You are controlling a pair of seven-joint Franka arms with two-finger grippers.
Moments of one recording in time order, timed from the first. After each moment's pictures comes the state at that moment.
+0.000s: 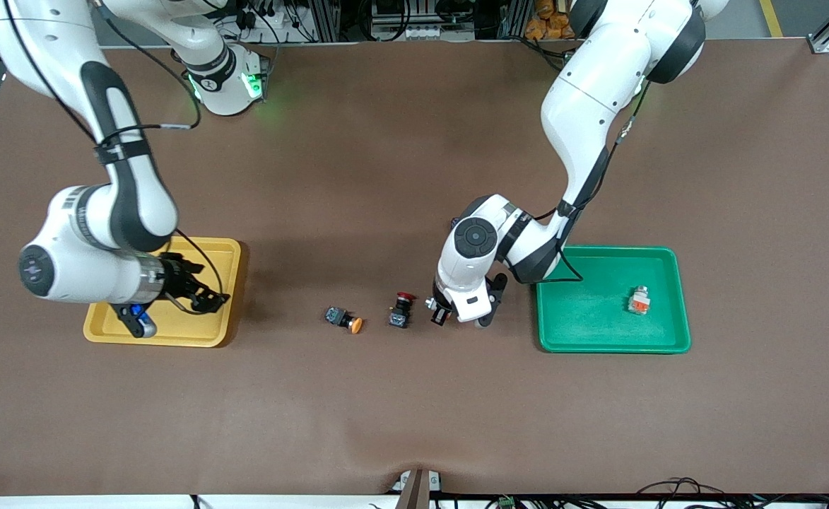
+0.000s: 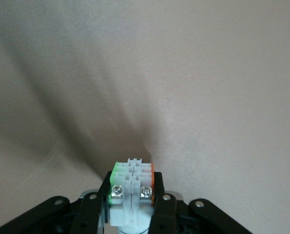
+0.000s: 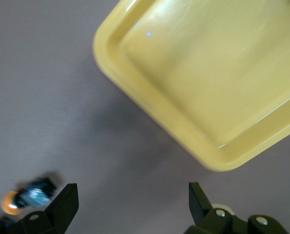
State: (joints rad) left arm -0.53 0.91 -0.16 -1.36 0.14 2.43 -1.85; right arm 0.19 0.45 -0.09 -1.75 0.33 2.02 0.80
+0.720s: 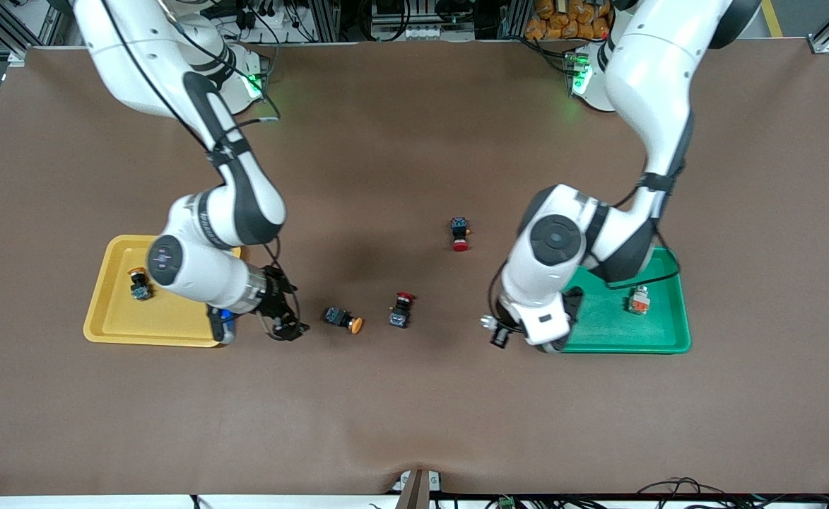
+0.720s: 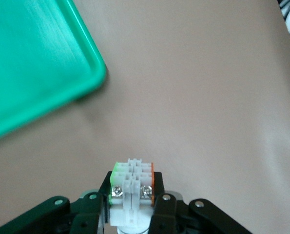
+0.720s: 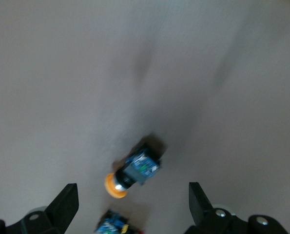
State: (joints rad) left arm -0.36 0.71 -0.13 -1.34 0.14 2.18 -1.59; right arm 0.43 0.62 -0.09 -1.61 0.45 2.31 1.29
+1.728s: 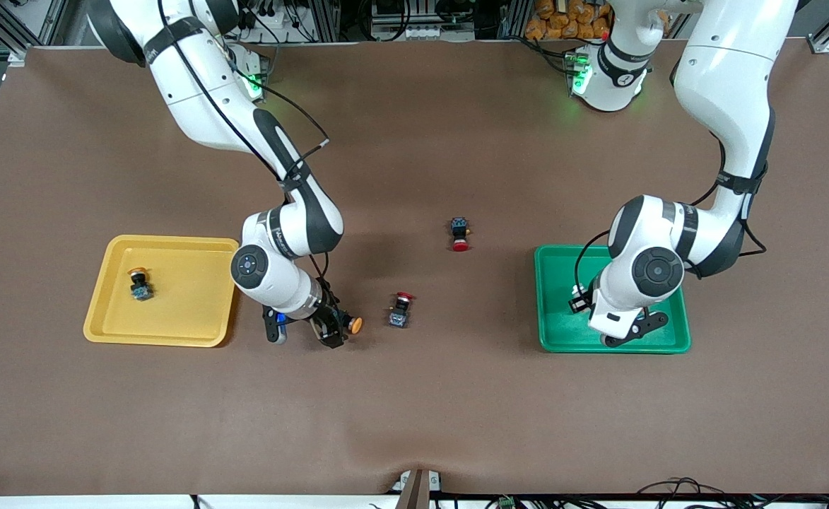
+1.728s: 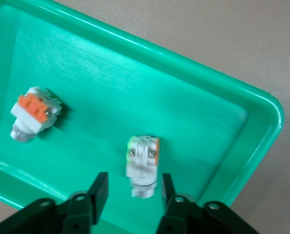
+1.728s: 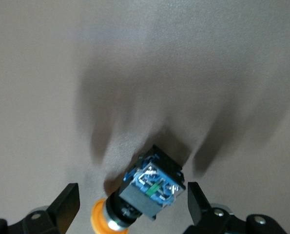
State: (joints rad) left arm -0.15 0.59 -0.13 -1.70 0.14 2.14 -0.71; right arm 0.53 0.80 -0.09 -1.57 0.43 2.49 1.41
